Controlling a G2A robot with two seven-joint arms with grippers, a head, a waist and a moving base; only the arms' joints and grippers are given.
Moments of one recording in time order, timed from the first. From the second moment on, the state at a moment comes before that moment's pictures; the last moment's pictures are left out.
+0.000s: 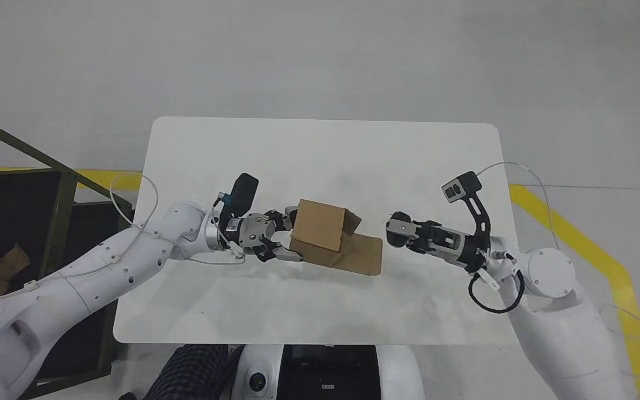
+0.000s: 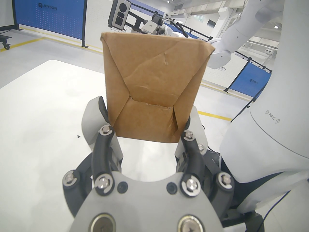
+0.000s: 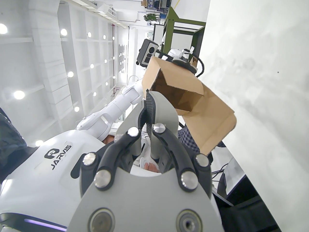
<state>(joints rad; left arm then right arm) 0.65 -0.66 -0.24 -1.43 0.86 -1.01 0.69 -1.44 -1.02 1.37 -1.83 0.54 -0.17 1.02</state>
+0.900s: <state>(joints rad) 0.75 -0.71 -0.32 -1.38 1.21 -0.91 0.91 -1.51 -1.01 1.42 -1.83 0.56 -0.19 1.03</state>
